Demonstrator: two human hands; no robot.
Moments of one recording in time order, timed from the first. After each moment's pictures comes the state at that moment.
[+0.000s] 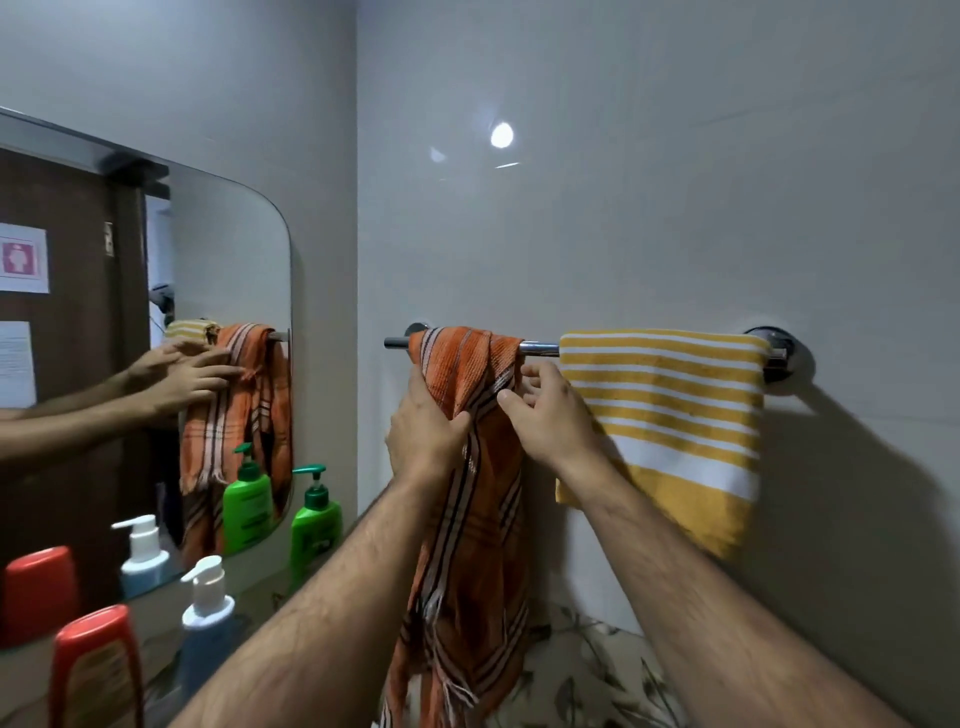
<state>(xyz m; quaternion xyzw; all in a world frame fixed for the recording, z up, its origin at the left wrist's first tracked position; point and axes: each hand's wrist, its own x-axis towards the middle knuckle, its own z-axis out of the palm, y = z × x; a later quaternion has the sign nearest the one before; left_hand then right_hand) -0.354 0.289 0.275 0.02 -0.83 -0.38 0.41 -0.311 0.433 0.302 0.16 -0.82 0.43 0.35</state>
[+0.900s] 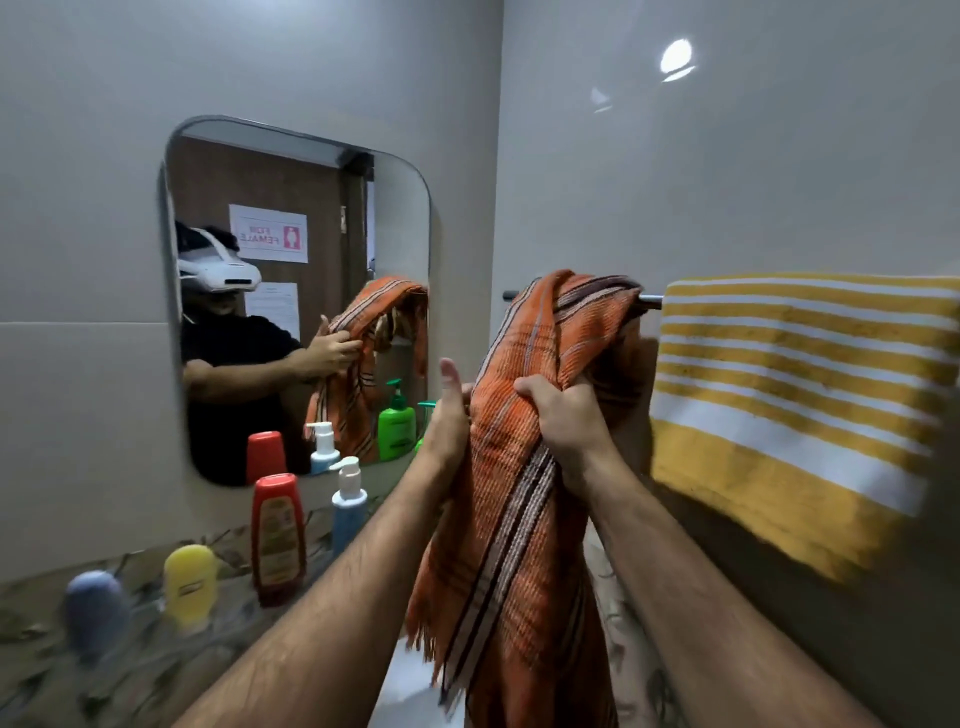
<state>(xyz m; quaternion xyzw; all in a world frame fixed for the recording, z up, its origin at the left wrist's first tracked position) -0.280 0.262 0.231 -0.02 -0.67 -0.68 0.29 -0.303 0.393 0.259 0.28 -0.64 0.71 0.04</state>
